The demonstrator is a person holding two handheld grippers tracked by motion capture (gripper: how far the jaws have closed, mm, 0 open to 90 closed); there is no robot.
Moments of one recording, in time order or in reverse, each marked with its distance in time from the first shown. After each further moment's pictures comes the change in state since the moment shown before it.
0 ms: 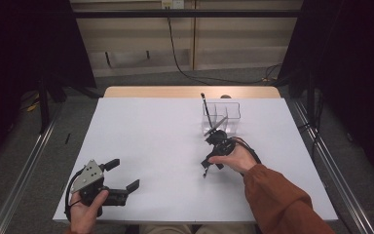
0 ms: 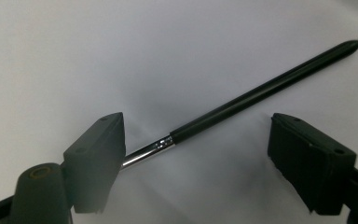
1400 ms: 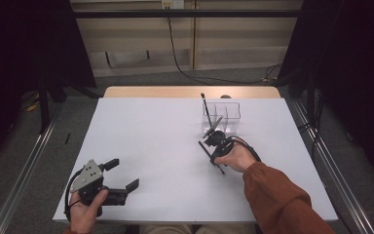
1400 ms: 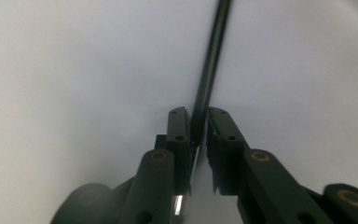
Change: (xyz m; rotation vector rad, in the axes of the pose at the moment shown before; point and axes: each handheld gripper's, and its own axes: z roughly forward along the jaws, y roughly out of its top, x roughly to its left) left arm 0.001 -0.001 0.000 -0.003 0.007 -0.011; right arm 0.004 0.003 -0.004 0.090 -0.091 -0.071
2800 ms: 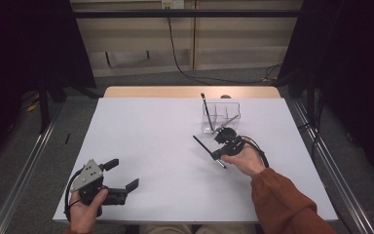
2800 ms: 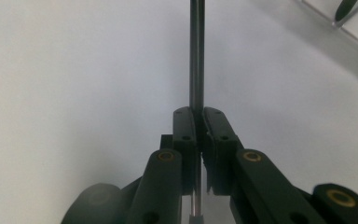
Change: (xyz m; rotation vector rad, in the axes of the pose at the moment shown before) left arm 0.001 -0.001 0.000 0.007 0.006 -0.007; right arm -0.013 -0.022 -0.023 -0.262 0.112 -0.021
